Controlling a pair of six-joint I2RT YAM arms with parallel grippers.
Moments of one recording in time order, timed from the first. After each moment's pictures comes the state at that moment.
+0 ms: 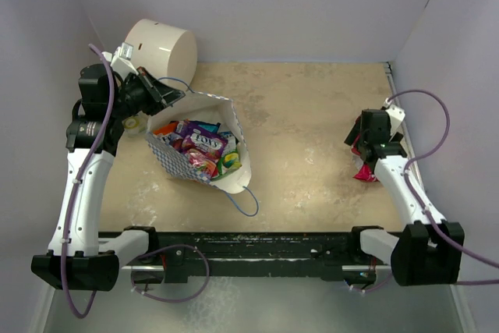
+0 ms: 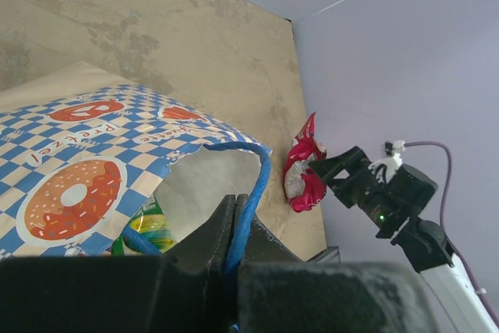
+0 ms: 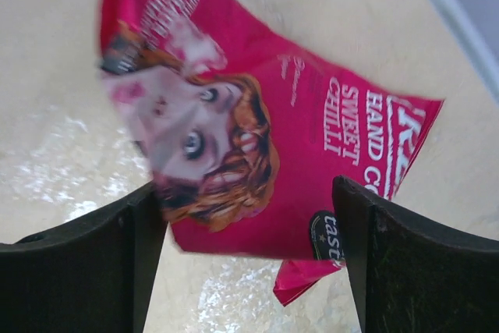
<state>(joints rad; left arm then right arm) -0.03 1.11 1.35 -0.57 0.54 -0.75 0.04 1.11 0.83 -0.49 0.50 0.46</state>
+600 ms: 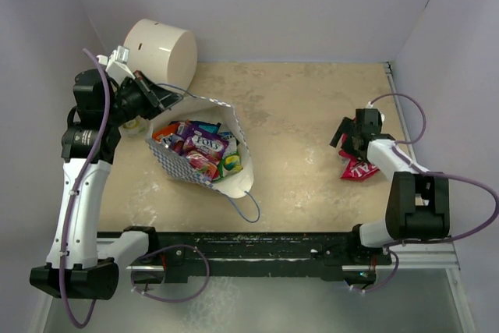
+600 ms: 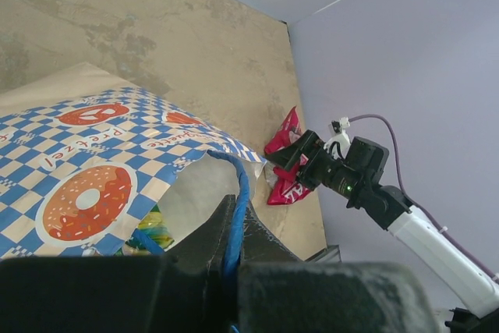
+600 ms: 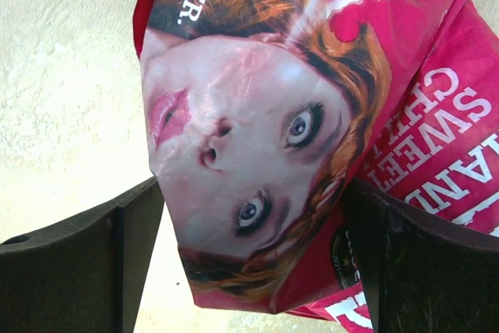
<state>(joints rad) -0.03 1.06 1.35 -0.59 0.53 -0.75 -0.02 1.45 0.79 -0.30 0.14 0.45</state>
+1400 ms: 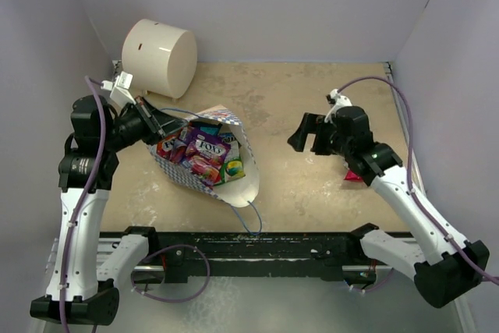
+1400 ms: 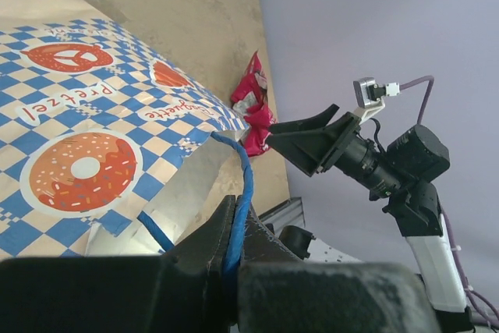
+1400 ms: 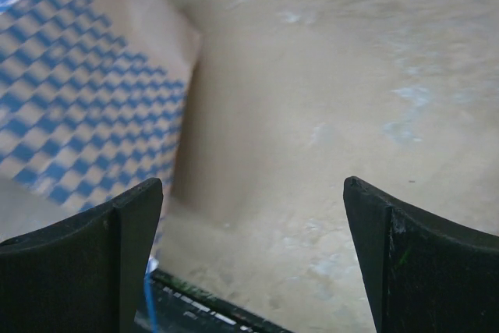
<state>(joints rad) -0.03 0.88 1.22 -0.66 0.65 -0.83 0.36 1.02 0.95 -0.54 -0.05 0.48</state>
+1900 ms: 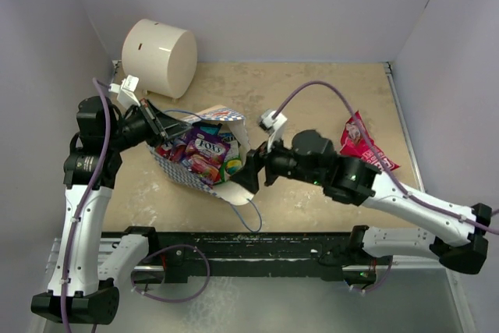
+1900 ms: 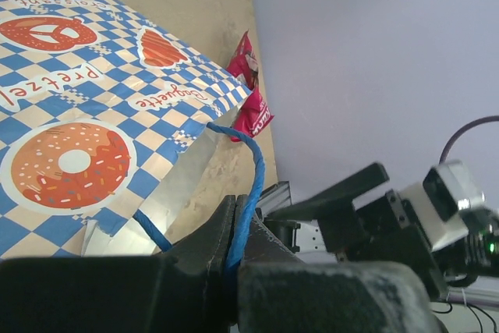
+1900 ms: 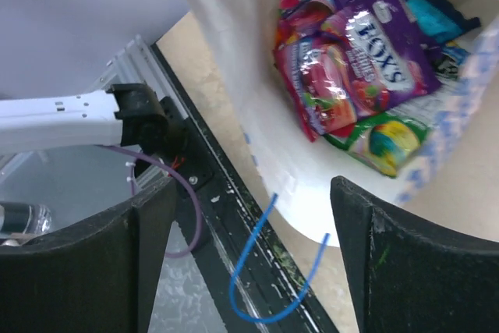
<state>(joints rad) -0.03 0.88 1.15 -0.63 0.73 -0.86 1.03 1.05 1.13 -0.40 -0.07 0.40</state>
